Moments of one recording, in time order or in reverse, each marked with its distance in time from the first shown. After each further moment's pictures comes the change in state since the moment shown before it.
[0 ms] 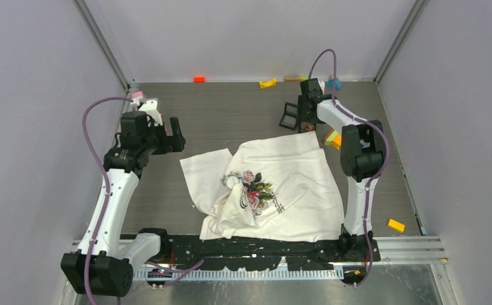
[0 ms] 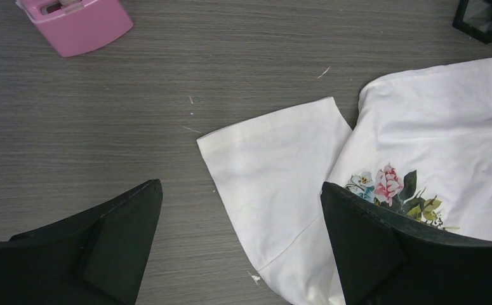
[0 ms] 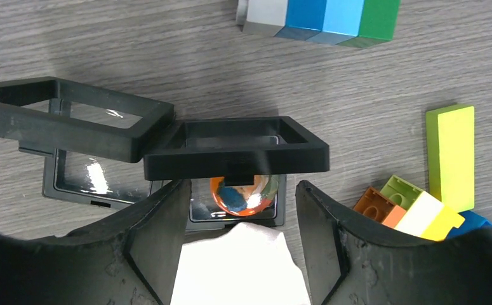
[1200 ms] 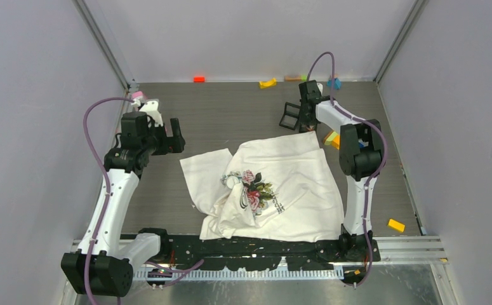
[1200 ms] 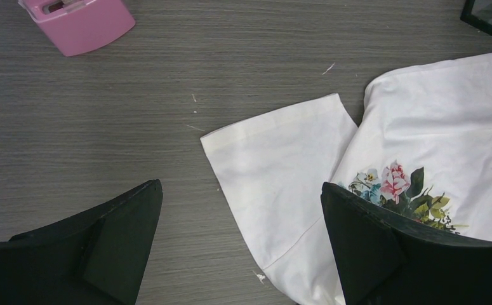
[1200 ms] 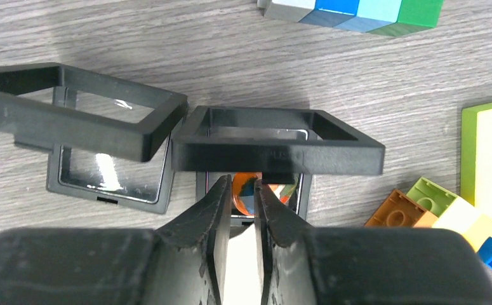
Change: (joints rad) left arm 0.001 0.000 -0.007 -0.001 -0.005 0.017; right arm 0.002 0.037 0.006 0.003 -0.040 0.007
